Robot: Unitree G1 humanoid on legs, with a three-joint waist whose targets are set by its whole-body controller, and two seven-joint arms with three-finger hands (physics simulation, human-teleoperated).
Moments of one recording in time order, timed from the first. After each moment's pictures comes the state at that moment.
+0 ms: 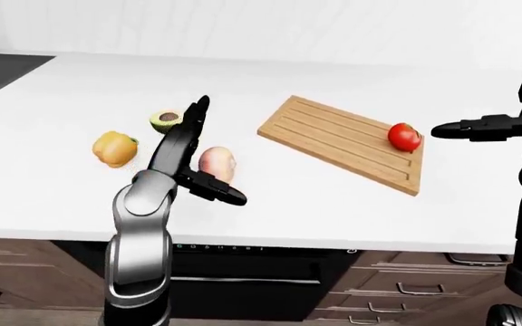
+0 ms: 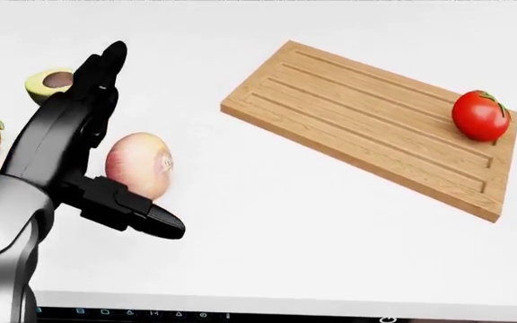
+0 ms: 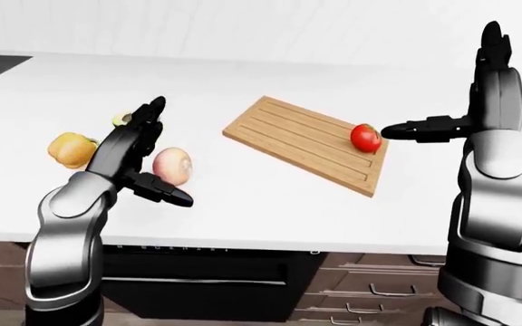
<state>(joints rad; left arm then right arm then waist) -0.50 0.16 0.03 -0.43 0.37 0.87 -0.46 -0.57 -0.63 -0.39 -0.01 -0.11 0.48 0.10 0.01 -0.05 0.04</state>
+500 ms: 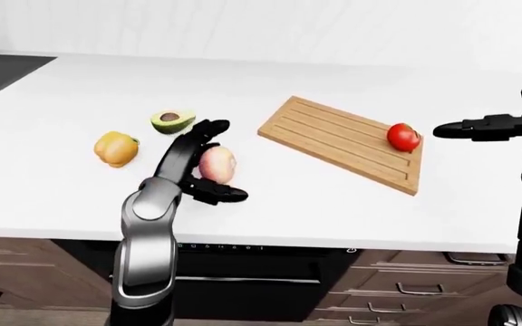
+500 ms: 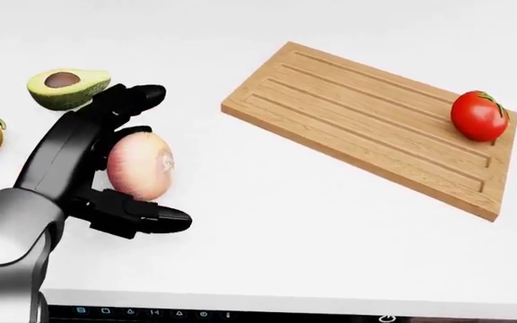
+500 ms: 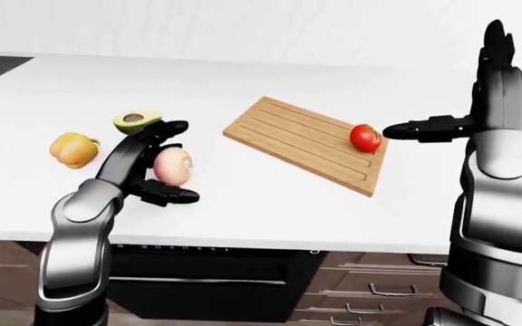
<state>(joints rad) -0.46 0.14 0.02 -0.38 0.42 0.82 -0.47 -0.57 -0.64 -0.40 -0.01 -0.11 0.47 0.11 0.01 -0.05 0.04</state>
